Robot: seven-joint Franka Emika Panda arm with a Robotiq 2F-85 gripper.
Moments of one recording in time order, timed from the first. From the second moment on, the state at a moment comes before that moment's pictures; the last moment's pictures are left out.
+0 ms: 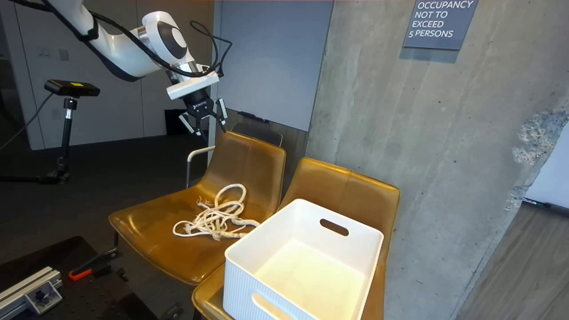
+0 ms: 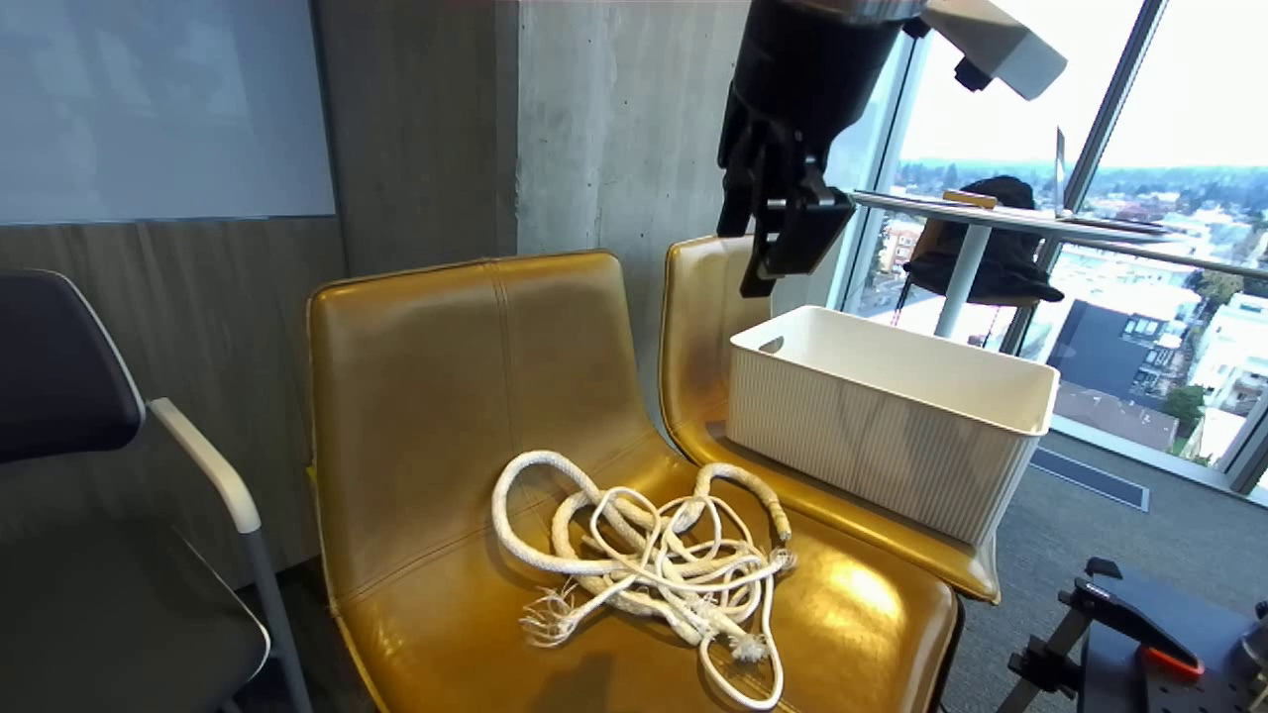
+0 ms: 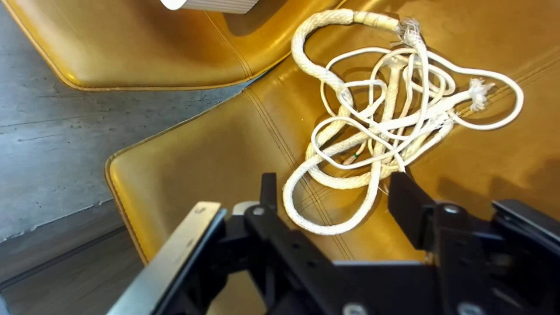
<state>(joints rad) 0.18 0.20 0.15 -1.90 -0.64 2.25 -0.30</state>
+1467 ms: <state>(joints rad) 0.18 0.21 0.15 -1.90 -0.63 2.25 -0.30</state>
